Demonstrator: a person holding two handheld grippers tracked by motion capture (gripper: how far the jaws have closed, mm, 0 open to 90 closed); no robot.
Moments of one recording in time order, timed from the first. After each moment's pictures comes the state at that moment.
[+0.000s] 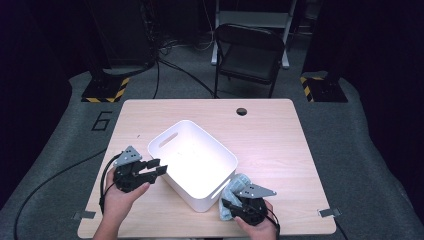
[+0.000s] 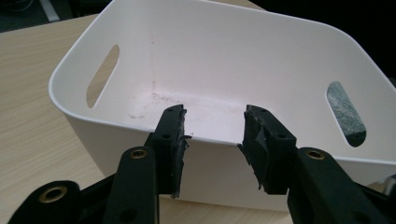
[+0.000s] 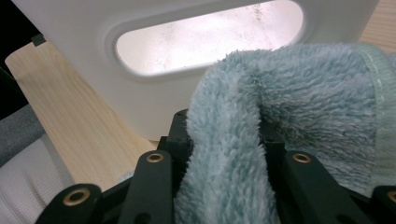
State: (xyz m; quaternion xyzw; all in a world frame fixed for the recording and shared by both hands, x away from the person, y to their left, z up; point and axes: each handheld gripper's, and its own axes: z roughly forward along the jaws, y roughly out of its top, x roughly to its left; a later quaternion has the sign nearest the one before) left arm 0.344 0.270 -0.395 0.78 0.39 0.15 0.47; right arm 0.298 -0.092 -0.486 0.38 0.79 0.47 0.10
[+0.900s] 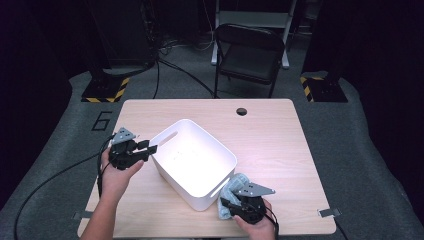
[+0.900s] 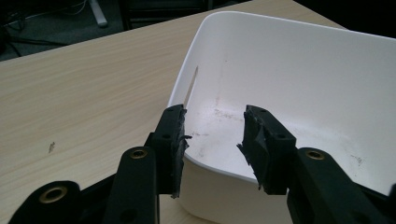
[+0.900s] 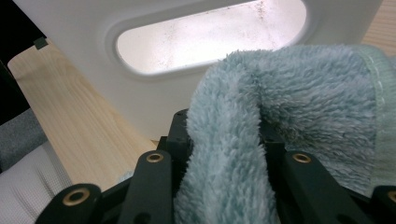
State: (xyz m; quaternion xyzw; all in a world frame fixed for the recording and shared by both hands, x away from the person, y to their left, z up) left arm 0.400 0.293 -0.390 0.76 0.44 0.20 0.44; right arm 0.302 -0.089 -0.488 0.39 0.79 0.47 0.09
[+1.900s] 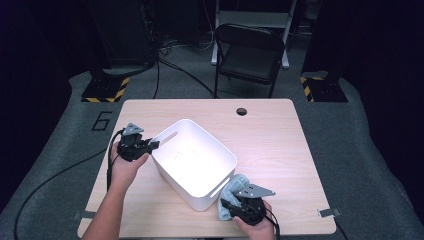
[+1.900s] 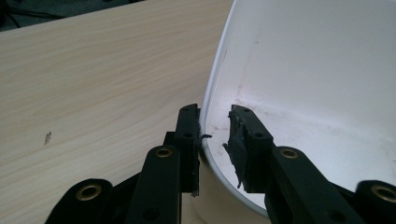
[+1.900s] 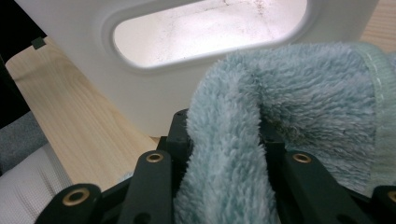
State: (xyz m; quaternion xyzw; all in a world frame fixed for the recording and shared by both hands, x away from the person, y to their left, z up) left arm 0.435 0.288 -0.412 0.77 0.46 0.18 0.40; right arm 0.300 -0.090 -0.492 0.39 0.79 0.47 0.09
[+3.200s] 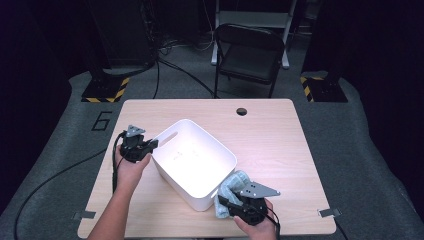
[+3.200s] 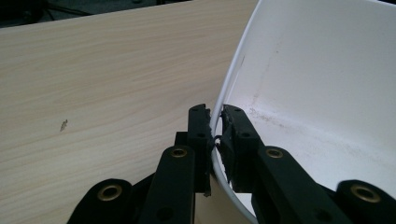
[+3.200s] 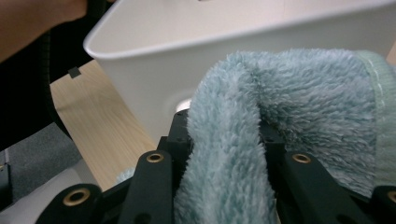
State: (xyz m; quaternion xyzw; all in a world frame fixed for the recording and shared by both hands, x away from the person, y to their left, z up) left arm 0.429 0.278 -0.415 0.73 0.51 0.22 0.40; right arm 0.289 -0.086 -0.456 0.36 0.77 0.51 0.11
